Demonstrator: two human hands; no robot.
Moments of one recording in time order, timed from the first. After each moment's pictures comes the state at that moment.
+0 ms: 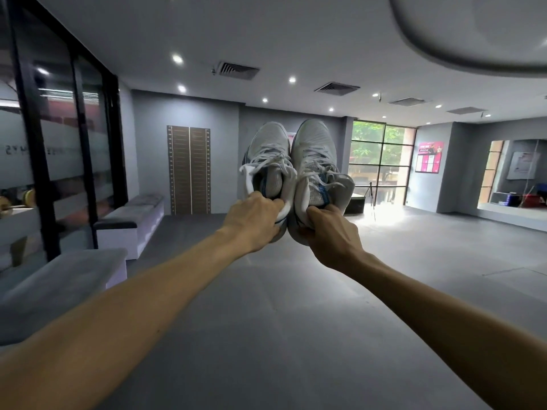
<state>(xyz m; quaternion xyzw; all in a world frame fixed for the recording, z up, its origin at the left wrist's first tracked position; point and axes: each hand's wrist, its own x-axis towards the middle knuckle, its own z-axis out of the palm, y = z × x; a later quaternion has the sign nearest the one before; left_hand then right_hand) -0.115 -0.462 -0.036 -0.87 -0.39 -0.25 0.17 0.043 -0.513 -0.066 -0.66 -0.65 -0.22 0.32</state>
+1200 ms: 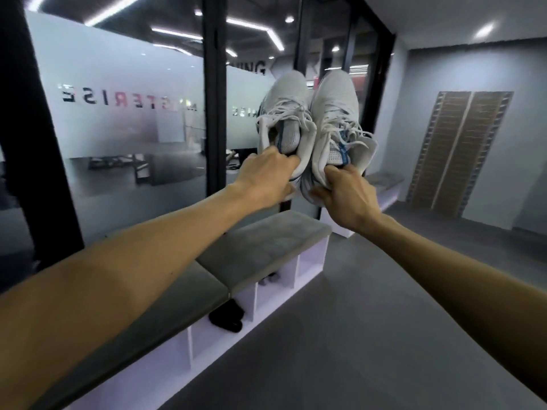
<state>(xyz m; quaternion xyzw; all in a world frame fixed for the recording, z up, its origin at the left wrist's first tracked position) -0.261 0.100 -0.063 -0.59 -0.75 -0.15 0.26 -0.129 0.205 -0.088 -0.28 -0.89 -0.04 0.37</state>
